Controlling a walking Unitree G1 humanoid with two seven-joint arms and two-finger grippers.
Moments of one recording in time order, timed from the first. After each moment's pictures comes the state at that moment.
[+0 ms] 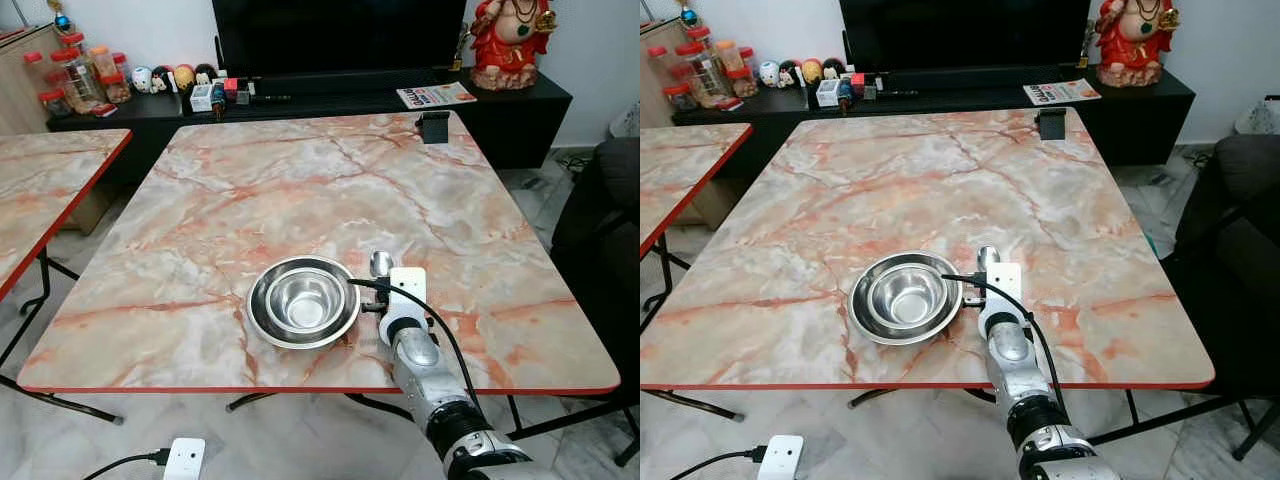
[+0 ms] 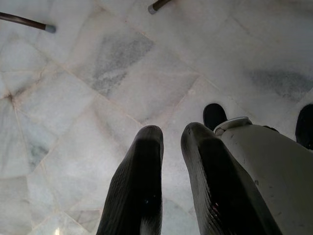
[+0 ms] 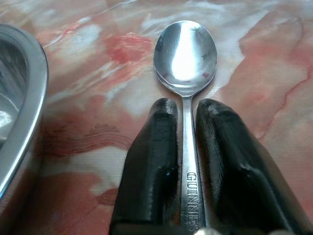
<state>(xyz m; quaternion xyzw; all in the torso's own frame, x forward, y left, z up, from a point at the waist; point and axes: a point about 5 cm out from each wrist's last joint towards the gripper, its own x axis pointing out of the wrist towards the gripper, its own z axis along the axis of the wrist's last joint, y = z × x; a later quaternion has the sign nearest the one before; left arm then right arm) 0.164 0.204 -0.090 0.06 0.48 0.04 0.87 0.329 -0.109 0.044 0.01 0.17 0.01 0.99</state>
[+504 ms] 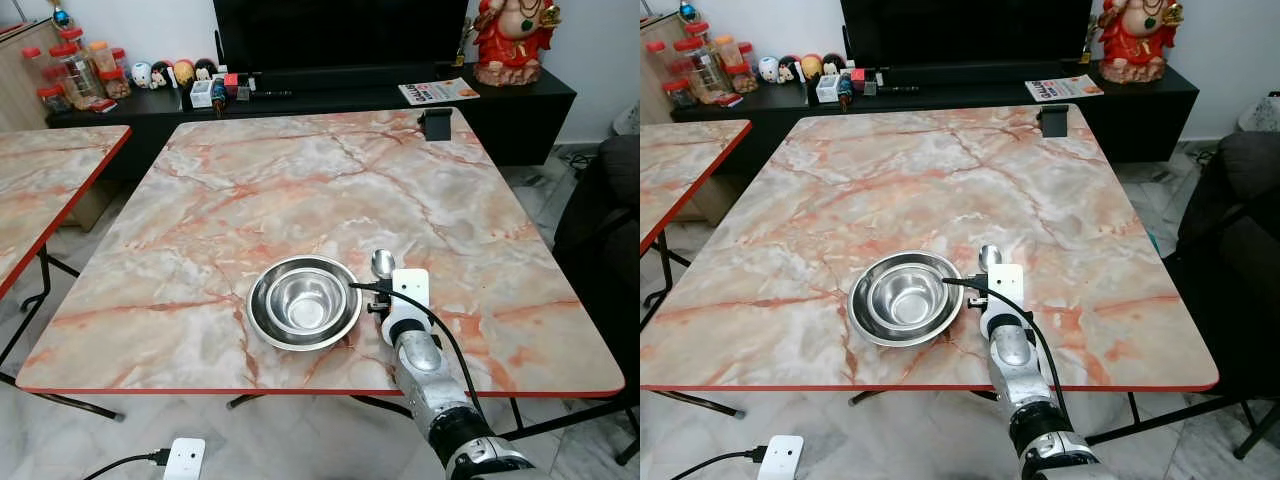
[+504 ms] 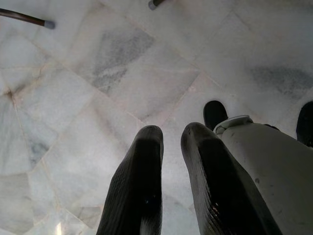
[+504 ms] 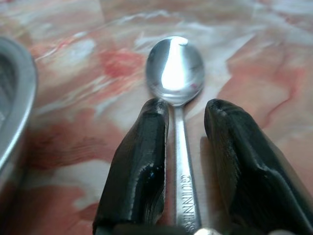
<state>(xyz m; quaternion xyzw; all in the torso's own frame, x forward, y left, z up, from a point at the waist) 0.164 0.204 -0.090 0.06 0.48 0.04 0.87 0.324 -0.114 0.047 -0.02 0.11 0.01 0.99</state>
